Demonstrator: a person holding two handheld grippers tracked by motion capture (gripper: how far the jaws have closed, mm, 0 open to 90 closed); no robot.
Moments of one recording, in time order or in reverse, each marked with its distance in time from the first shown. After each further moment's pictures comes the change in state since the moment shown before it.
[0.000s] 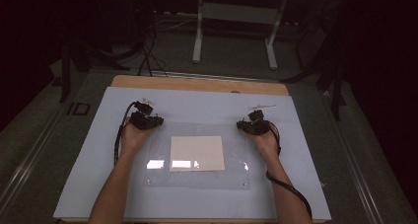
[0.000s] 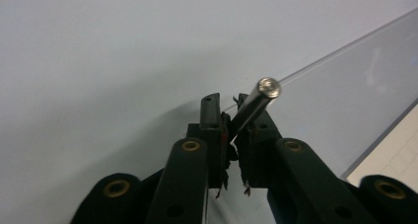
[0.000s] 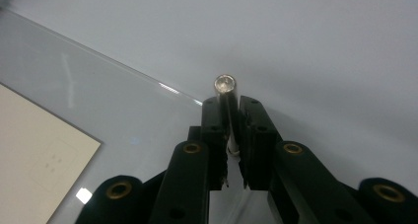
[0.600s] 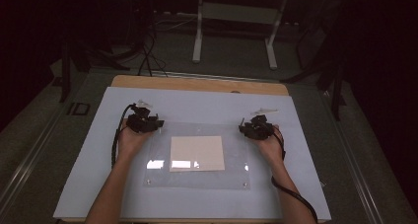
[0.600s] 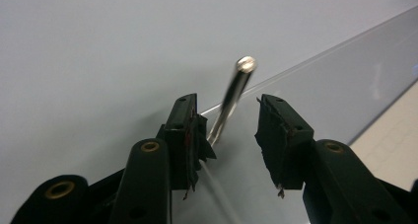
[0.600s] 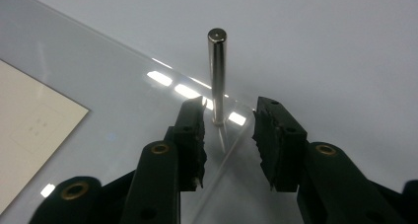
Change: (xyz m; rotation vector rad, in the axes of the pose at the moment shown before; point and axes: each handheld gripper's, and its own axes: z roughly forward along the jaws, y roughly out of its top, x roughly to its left) left arm -0.008 -0.008 -0.016 -0.057 0.026 0.046; right arm 0.002 -0.013 -0.015 -0.011 -0.067 -0.099
